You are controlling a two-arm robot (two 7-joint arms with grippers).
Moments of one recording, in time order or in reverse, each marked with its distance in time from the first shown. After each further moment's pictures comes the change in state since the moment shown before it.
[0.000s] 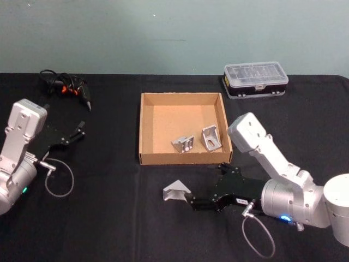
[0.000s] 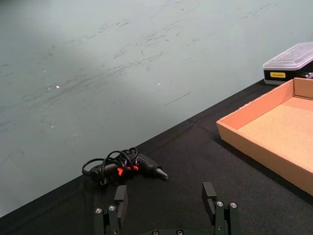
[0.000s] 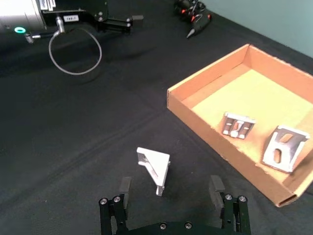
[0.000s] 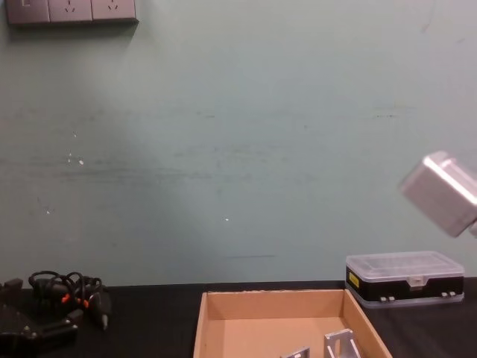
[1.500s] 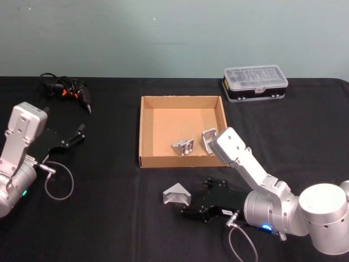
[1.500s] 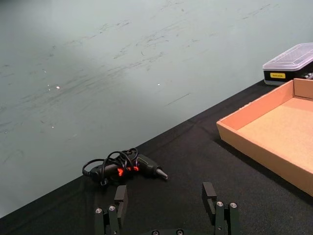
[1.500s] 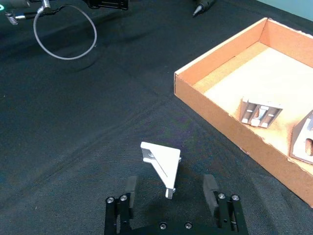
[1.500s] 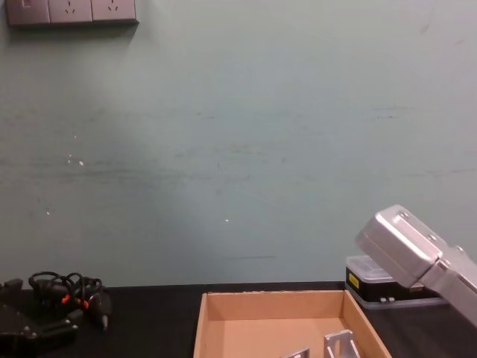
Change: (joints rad) left arm 0.000 0.000 0.000 0.000 0.000 0.000 0.000; right arm 0.030 -0.078 -0.050 0.106 -0.035 0.006 -0.013
